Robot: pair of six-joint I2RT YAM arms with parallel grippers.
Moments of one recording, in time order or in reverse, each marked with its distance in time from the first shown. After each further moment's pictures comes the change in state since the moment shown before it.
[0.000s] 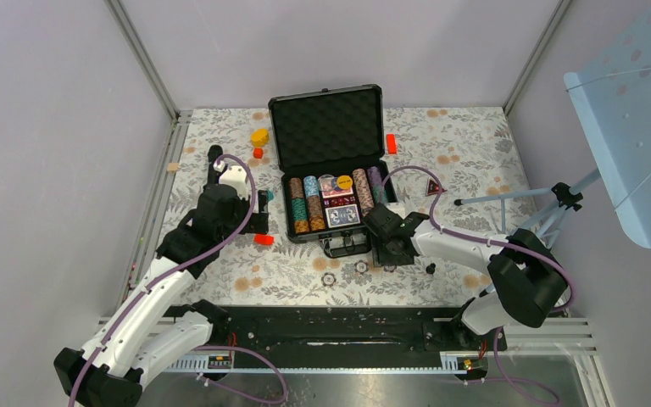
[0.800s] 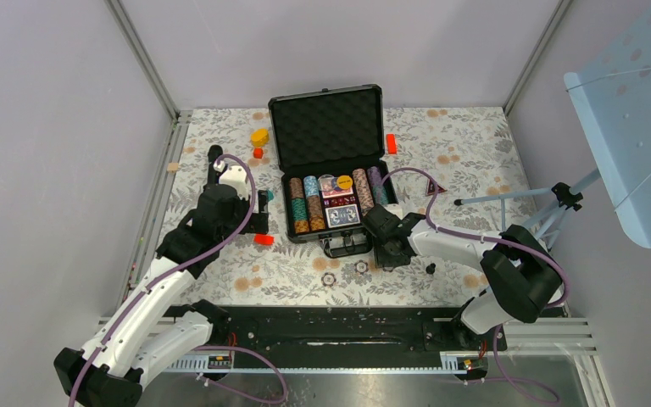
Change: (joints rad) left arm 0.000 0.000 0.000 0.000 0.000 0.000; right arm -0.003 0.039 -0.021 0.033 -0.009 -0.024
